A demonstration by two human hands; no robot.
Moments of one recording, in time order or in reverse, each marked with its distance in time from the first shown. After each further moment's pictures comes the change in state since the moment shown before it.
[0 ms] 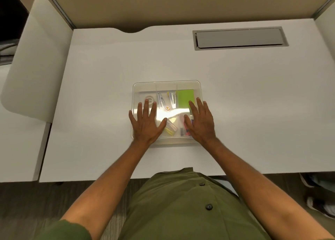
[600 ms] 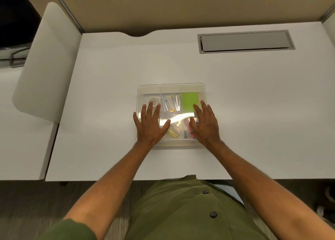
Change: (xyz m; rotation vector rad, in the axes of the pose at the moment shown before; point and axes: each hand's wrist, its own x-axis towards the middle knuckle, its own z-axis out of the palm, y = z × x) left_hand -0.004 0.000 -0.003 0.011 -0.004 -0.005; right_hand -0.005 -0.002 -0.006 0.078 -0.027 0.031
